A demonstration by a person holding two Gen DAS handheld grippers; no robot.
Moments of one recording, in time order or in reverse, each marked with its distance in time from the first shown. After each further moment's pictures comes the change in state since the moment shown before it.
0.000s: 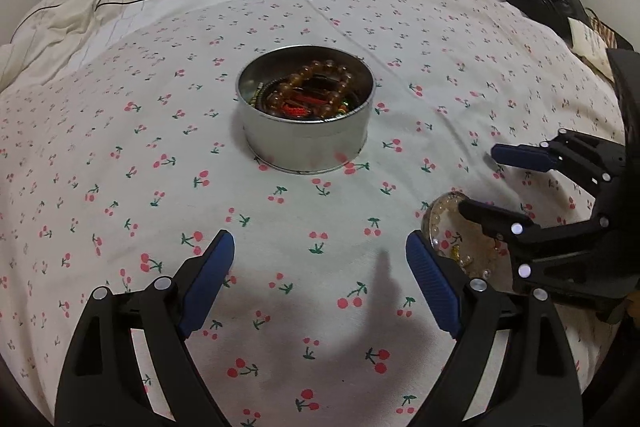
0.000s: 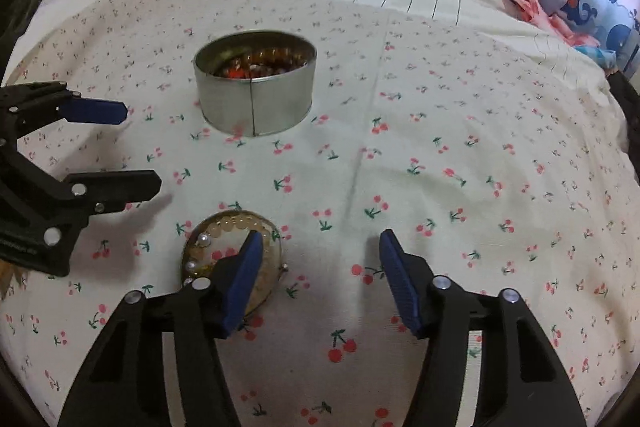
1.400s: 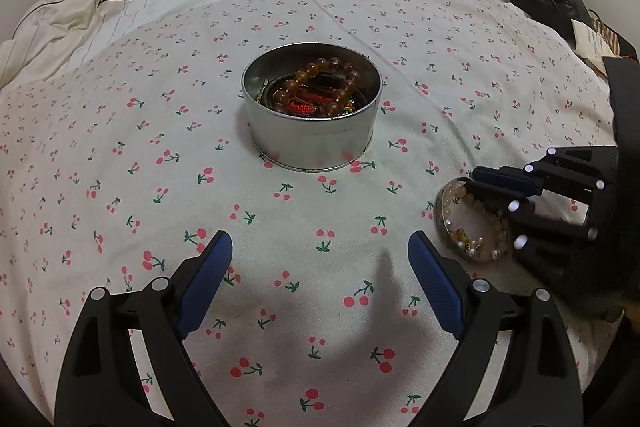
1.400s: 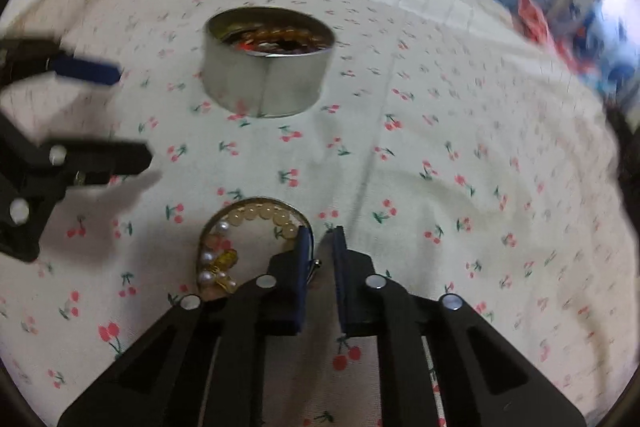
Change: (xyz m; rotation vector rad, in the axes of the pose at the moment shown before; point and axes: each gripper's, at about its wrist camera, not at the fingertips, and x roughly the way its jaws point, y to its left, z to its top) left arm 0.000 0.006 -0.001 -0.016 0.001 0.005; right arm 0.013 0.001 0.001 -0.012 0.031 0.024
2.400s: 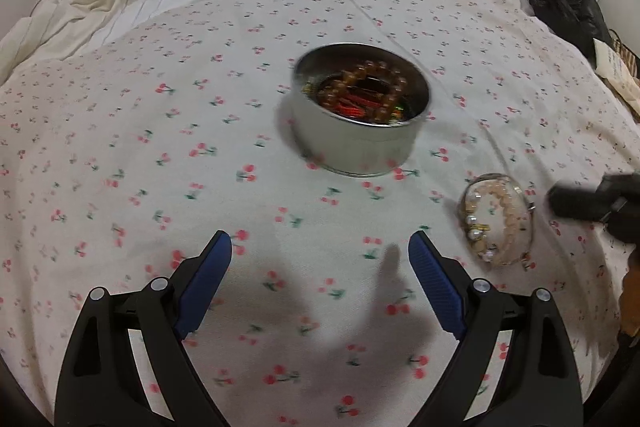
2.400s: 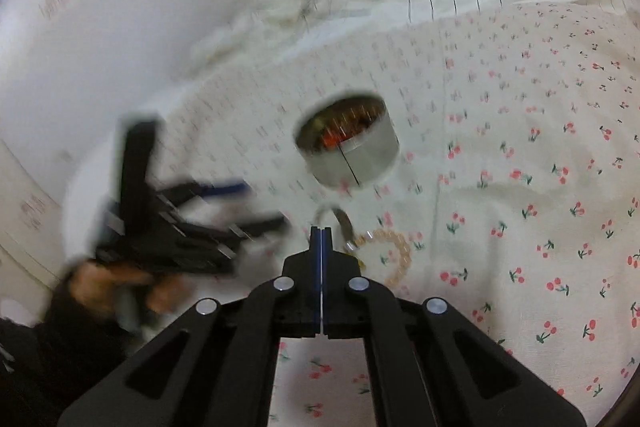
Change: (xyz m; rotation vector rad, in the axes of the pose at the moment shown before) left arm 0.003 0.028 0.004 -0.075 0.009 0.058; right arm -0.039 -0.024 0.008 0.199 -0.080 0.436
